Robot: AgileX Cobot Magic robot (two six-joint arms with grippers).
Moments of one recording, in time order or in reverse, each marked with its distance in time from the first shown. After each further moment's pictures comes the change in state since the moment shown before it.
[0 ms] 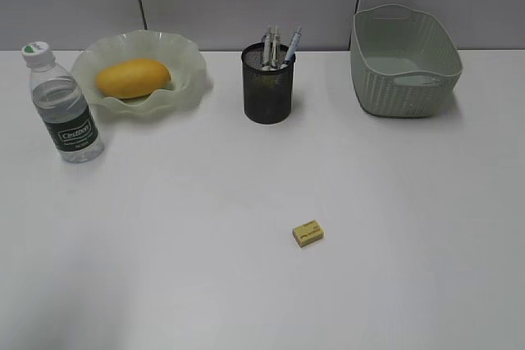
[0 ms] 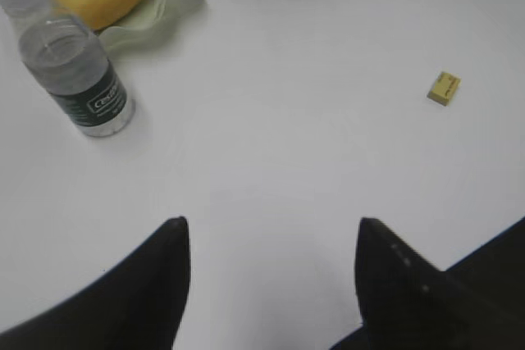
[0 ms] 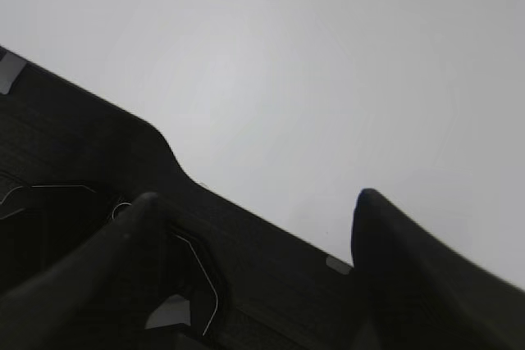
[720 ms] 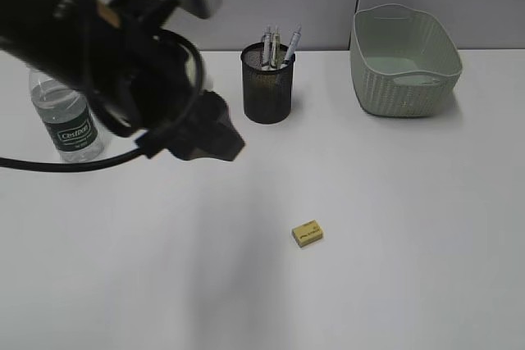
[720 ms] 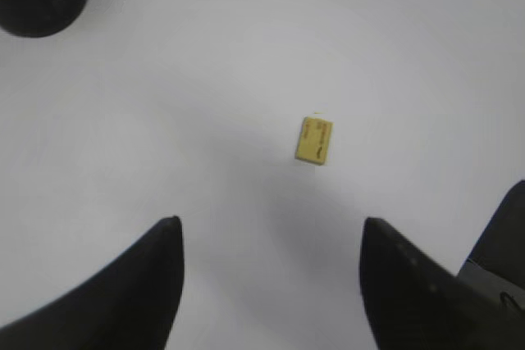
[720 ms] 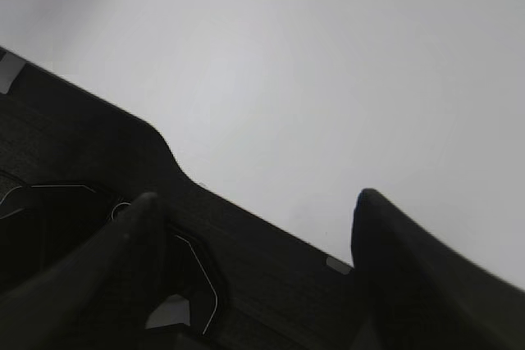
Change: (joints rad) left arm -0.194 0.907 -0.502 -0.259 -0.101 0.323; right arm 0.000 0.000 0.000 0.011 0.000 0.000
